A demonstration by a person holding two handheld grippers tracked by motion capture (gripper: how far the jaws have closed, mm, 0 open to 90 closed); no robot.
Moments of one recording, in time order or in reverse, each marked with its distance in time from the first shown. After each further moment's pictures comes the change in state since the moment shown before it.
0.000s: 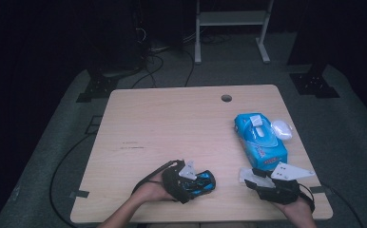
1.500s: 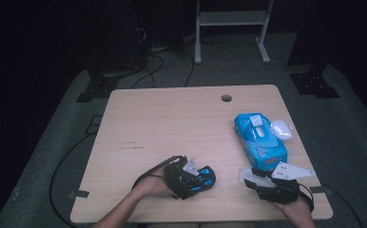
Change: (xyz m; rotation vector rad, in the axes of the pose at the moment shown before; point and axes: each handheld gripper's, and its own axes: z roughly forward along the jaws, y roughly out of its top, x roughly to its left) left arm 0.011 0.011 -0.002 0.079 -0.013 0.008; right arm -0.001 0.000 0.001 -0.017 0.018 0.021
